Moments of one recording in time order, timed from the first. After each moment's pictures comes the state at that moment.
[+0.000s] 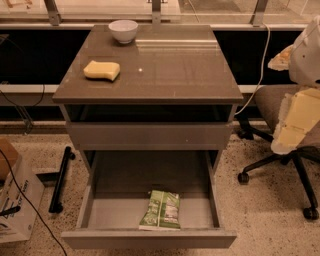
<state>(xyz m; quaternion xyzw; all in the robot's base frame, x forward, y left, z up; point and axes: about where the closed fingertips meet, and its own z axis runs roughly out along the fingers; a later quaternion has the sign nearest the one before) 0.438 -0.217 0.976 -0.60 0.78 -0.03 0.16</state>
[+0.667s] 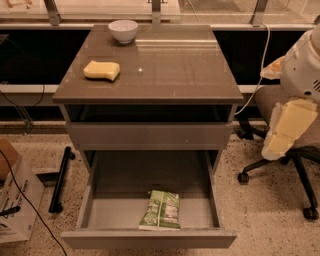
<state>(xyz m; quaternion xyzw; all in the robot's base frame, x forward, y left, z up) 0.443 -0.210 0.955 -0.61 0.78 -0.02 0.17</state>
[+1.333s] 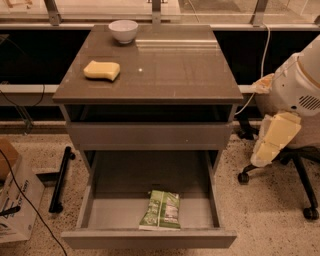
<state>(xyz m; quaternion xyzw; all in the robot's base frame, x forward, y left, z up) 0.453 -0.205 0.918 -0.60 0.78 0.03 0.19</state>
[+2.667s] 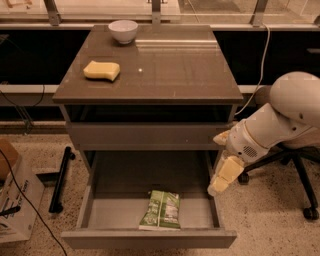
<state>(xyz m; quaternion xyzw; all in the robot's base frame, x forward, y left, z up) 0.472 -0.156 0.750 -0.56 0.79 0.20 0.18</state>
